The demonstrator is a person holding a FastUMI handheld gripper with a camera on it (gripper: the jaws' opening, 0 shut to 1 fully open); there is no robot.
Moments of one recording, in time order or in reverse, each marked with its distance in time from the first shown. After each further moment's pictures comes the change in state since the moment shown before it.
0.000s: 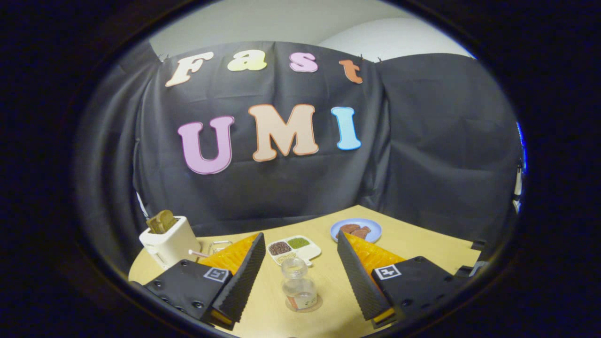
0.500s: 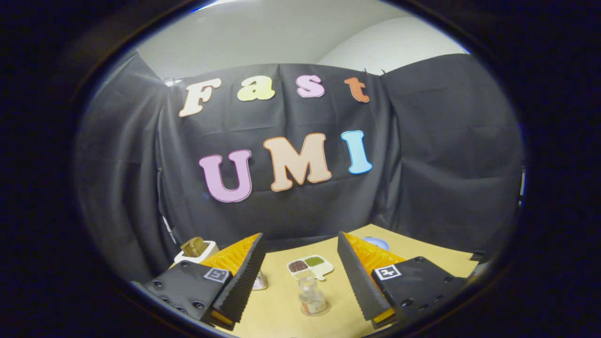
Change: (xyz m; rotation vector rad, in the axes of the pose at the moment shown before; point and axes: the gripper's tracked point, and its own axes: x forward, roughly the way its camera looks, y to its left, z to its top) arm -0.051 0.001 0.083 0.062 -0.079 0.098
